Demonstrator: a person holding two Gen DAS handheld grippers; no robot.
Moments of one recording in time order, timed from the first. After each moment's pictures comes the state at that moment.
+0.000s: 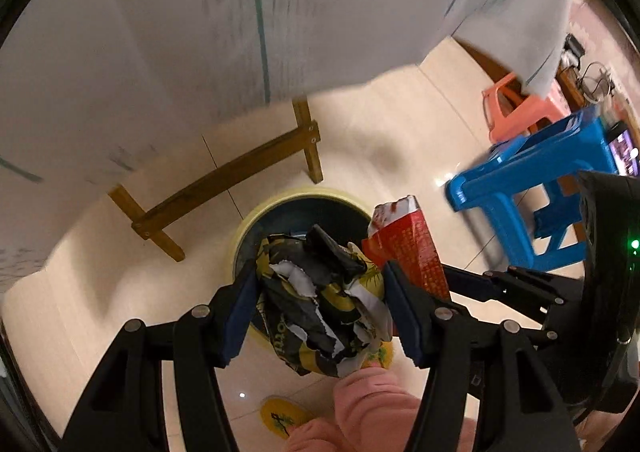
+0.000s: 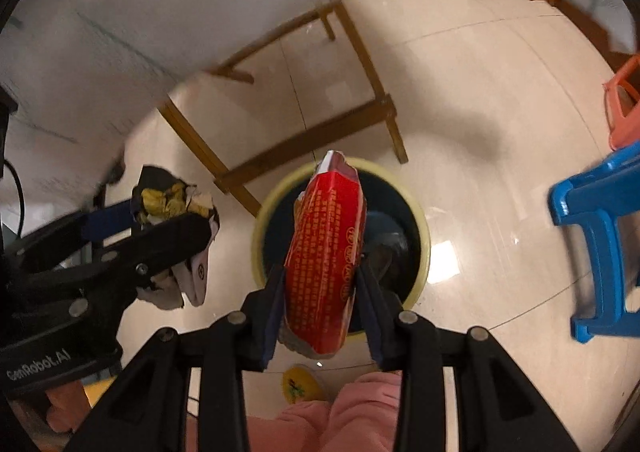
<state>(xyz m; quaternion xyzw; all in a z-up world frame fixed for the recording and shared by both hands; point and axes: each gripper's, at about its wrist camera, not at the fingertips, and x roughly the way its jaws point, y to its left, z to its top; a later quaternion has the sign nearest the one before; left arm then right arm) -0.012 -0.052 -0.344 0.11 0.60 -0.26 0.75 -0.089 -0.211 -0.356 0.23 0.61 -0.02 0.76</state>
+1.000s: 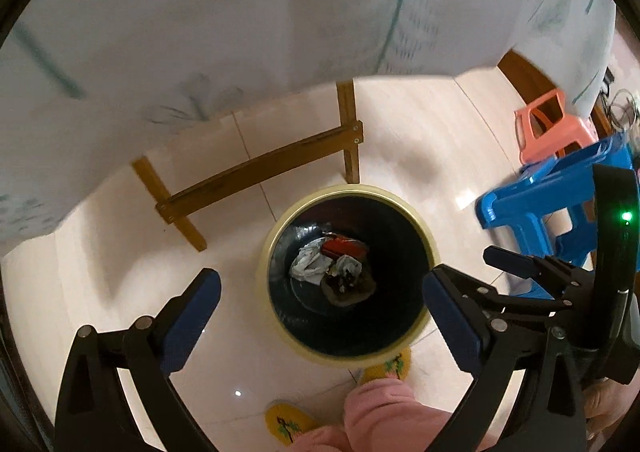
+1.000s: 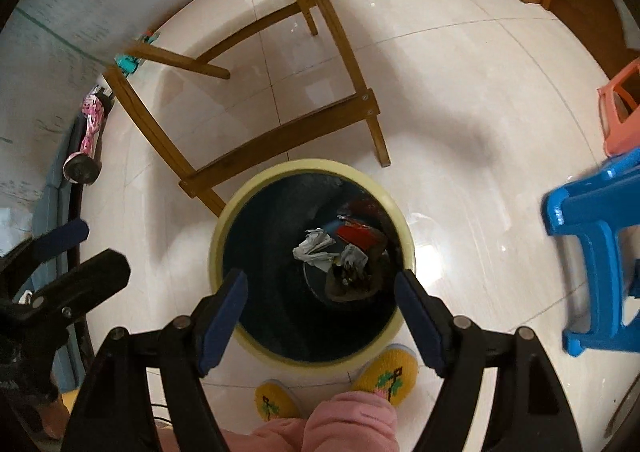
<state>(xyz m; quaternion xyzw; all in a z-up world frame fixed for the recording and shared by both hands) -0.004 -0.014 -0.350 0.08 0.60 -0.20 0.77 -0.074 -0.216 -0.382 0.21 0.61 -0.06 0.77</state>
